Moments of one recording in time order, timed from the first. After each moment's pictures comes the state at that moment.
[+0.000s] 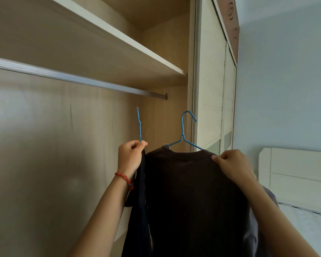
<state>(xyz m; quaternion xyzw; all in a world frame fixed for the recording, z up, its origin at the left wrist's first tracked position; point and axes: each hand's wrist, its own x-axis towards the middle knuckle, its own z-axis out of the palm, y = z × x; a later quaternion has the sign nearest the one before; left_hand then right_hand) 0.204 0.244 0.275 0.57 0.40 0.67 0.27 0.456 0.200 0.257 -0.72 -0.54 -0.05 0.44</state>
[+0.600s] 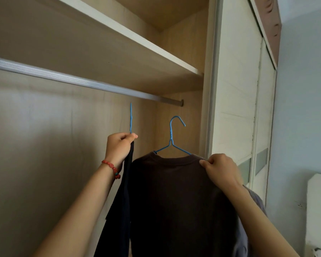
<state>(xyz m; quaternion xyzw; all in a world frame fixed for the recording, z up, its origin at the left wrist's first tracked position) 0.242 0.373 0.311 0.51 0.44 0.71 0.19 0.491 0.369 0.276 -0.66 -0.62 -0.05 0.42</state>
